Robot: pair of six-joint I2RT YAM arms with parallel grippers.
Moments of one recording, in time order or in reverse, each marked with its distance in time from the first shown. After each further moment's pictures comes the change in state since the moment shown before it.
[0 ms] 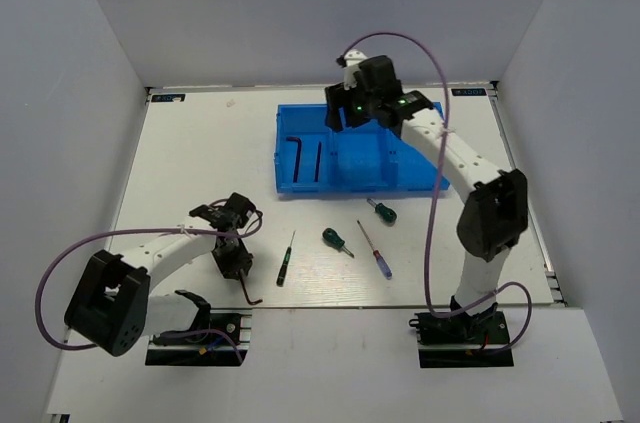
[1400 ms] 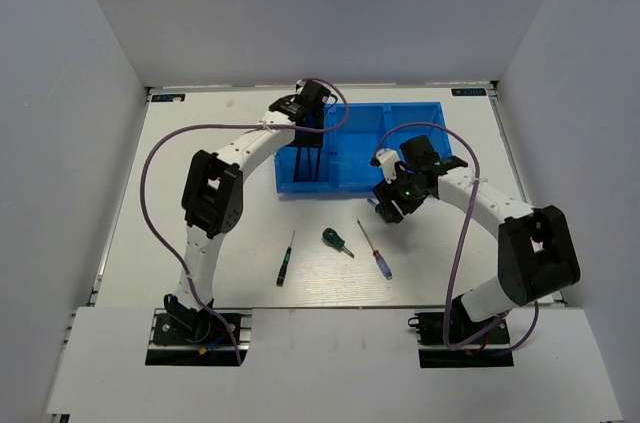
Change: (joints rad) left arm -0.081 0.963 1.360 0.096 -0.204 0.566; right arm -0.162 -0.420 -0.832 -0.132 -0.118 -0.407
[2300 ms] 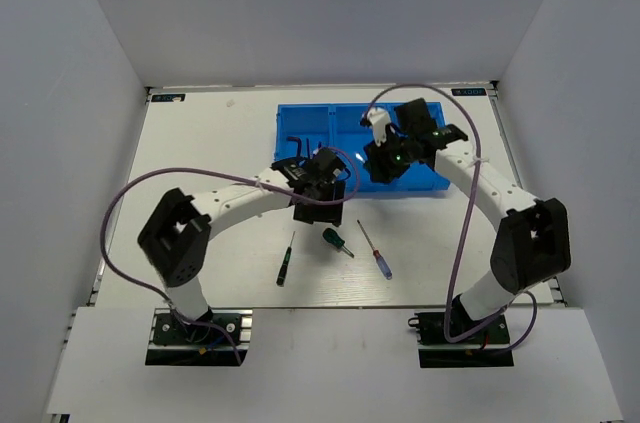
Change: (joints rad) left arm -0.275 -0.486 -0.653 0.047 0.271 -0.205; right arm 0.022 0.089 0.281 -0.035 -0.074 0.031
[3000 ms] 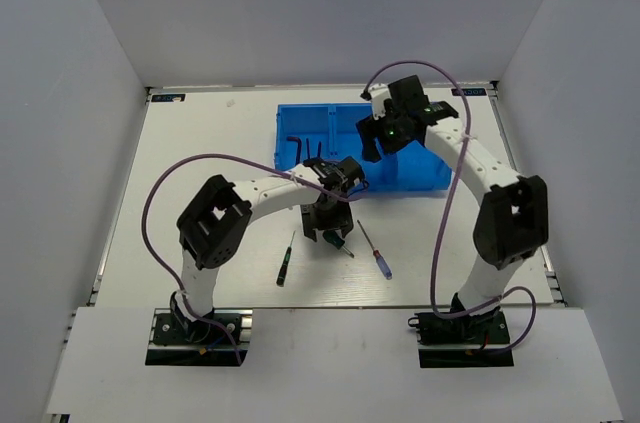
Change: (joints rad) left arm -0.055 0.262 0.187 -0.229 -0.031 -0.381; right arm -0.019 0.202 0.302 -0.025 0.127 0.134
